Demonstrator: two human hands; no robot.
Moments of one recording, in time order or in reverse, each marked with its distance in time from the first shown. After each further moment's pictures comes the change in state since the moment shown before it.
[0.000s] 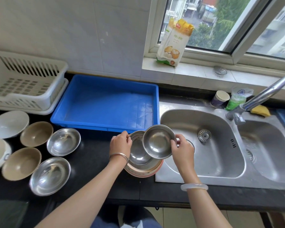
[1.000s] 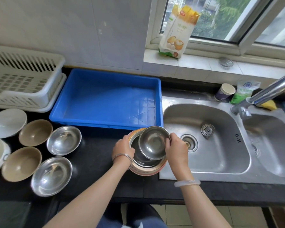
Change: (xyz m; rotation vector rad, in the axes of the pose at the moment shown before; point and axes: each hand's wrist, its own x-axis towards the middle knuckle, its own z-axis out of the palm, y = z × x) left_hand 0.000 -0.017 0.021 0.082 -0.220 -0.177; right_hand 0.001 -0.002 0.036 -0.297 -0.012 -0.142
